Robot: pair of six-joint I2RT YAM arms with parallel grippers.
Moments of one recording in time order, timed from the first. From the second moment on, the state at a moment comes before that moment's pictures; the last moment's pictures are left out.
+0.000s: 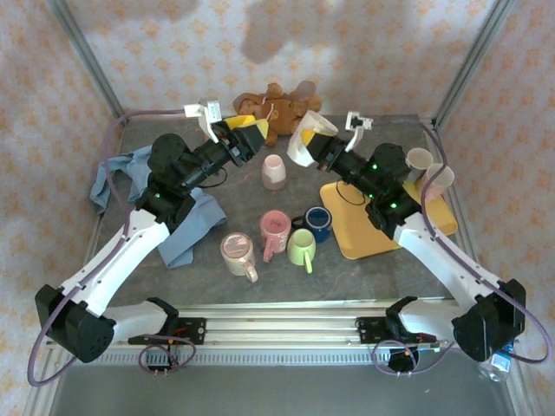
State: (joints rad) left arm -0.44 1.19 1.15 0.22 0.35 -0.57; right arm 0.50 1.16 1.00 0.27 -0.35 0.68
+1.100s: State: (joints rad) left arm -0.42 1.17 0.97 0.03 0.29 -0.35; right arm 0.38 1.14 0.64 0.09 -0.28 -0.17
